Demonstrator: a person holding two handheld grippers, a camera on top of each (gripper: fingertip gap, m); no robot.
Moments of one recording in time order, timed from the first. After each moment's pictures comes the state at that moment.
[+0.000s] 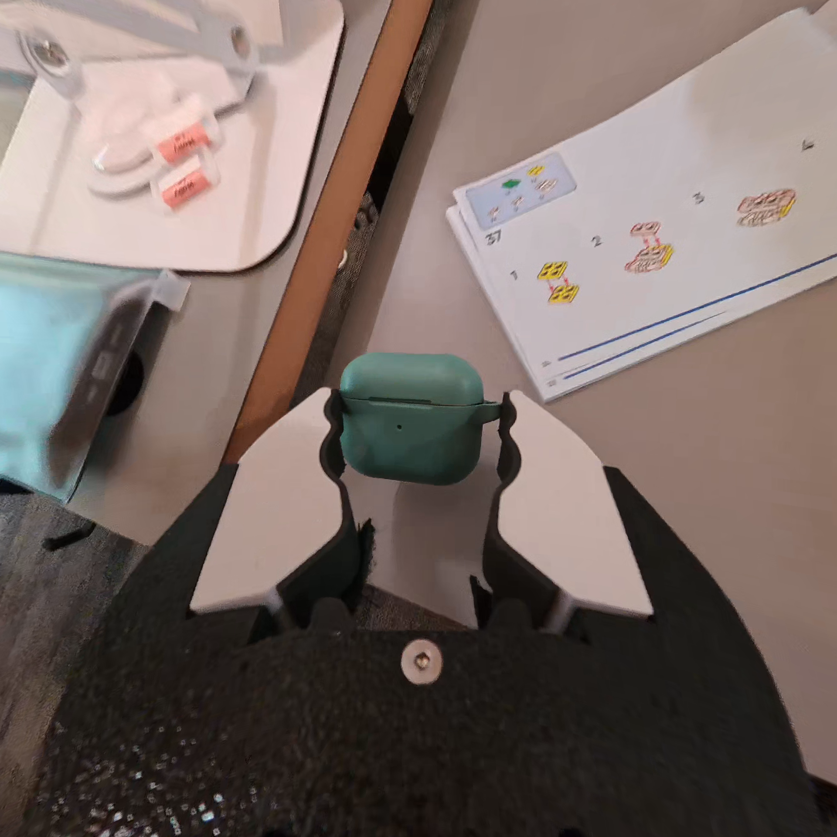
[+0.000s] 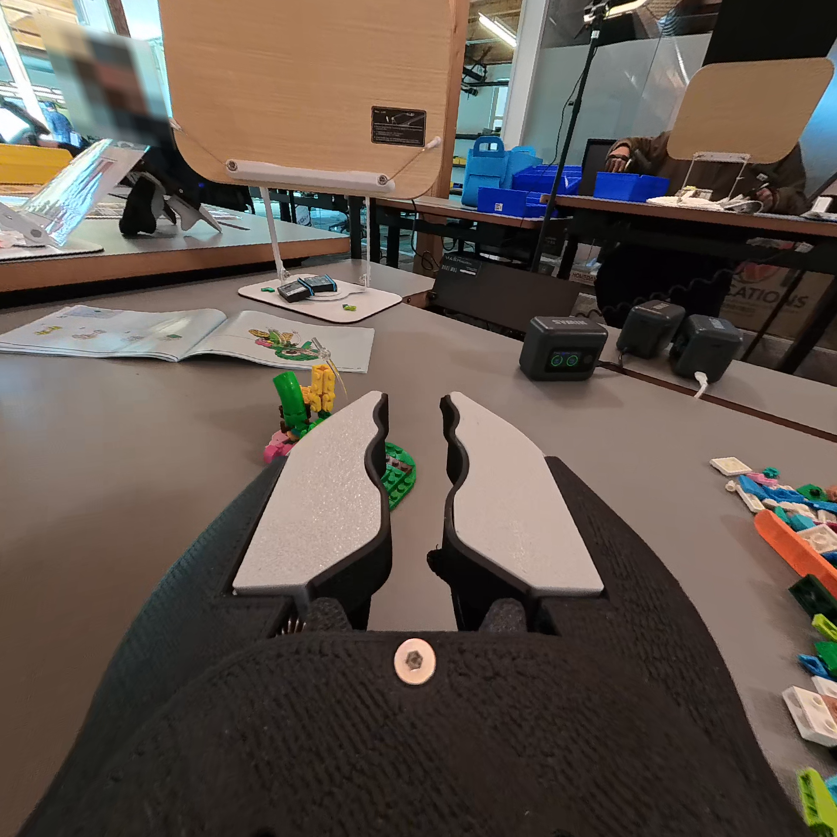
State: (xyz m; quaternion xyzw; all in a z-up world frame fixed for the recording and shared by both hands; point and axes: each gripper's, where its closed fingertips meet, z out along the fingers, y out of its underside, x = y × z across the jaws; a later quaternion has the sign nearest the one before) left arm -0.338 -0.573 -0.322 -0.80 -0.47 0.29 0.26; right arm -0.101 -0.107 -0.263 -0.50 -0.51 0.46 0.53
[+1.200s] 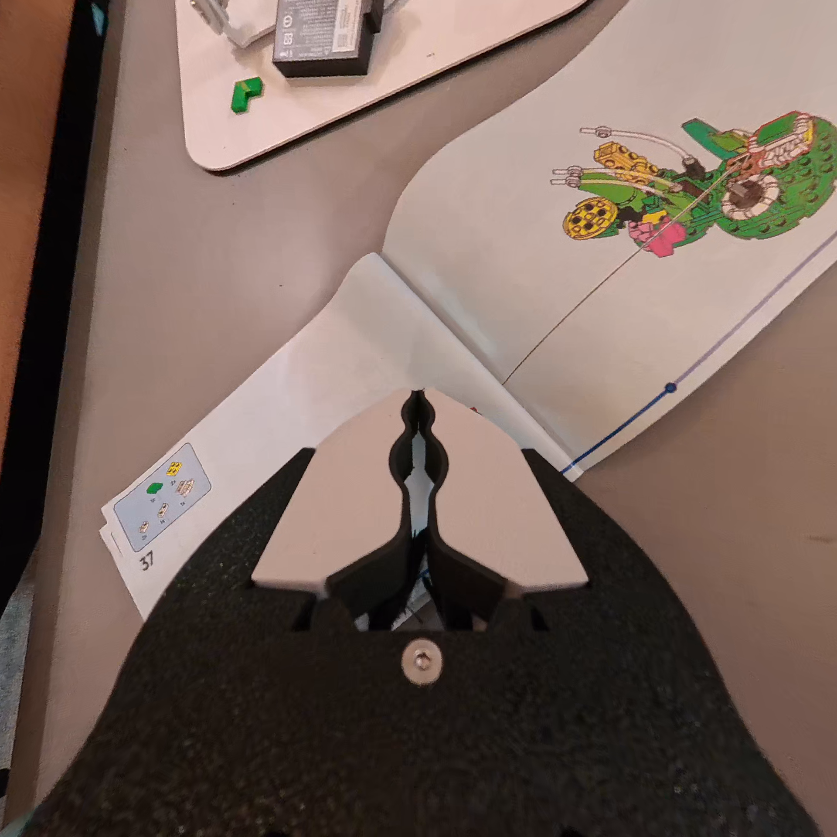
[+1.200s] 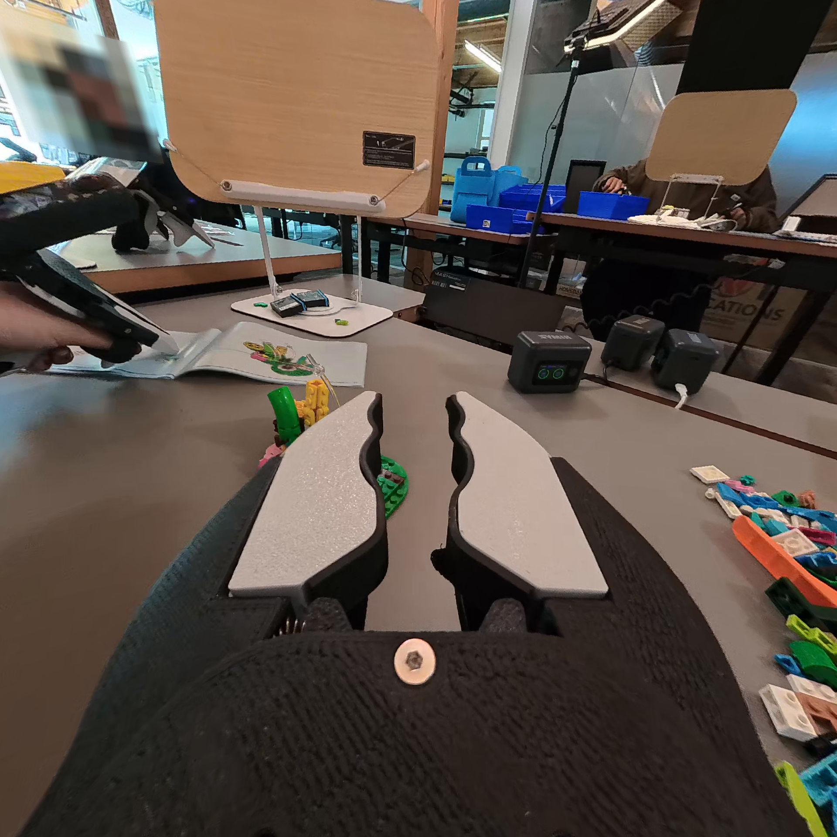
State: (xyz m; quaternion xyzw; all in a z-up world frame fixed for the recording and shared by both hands) left arm -0.372 -0.346 -0.364 -0.87 -0.33 0.26 0.27; right arm -0.098 -0.103 -0.253 -0.50 -0.49 0.46 0.55
